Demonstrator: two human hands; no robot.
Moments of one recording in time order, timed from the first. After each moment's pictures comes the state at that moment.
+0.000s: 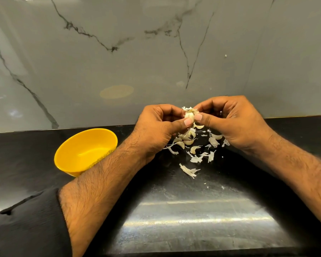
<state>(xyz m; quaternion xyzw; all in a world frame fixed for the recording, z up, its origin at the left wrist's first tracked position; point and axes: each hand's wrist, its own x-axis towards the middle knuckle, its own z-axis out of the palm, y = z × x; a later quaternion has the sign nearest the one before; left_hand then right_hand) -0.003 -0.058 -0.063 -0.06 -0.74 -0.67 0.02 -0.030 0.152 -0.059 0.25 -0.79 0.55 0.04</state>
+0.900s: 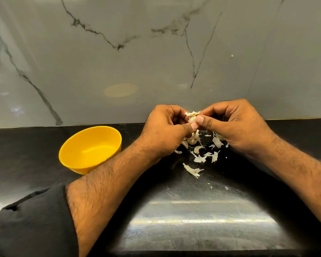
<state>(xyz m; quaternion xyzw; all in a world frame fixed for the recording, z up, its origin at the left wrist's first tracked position) 0.000 -0.051 -0.068 -0.06 -0.79 -0.61 0.05 -0.029 0.147 -0.064 0.26 -0.80 0.53 0.05</state>
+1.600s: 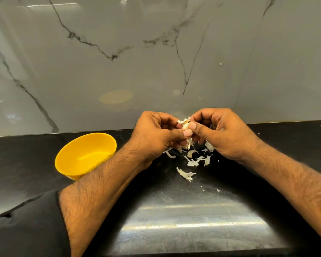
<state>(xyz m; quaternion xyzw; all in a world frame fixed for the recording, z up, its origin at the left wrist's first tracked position) 0.004 -0.057 -0.061 -0.06 -0.74 -0.67 0.02 -0.025 0.147 -0.063 0.27 -0.81 0.51 0.02</state>
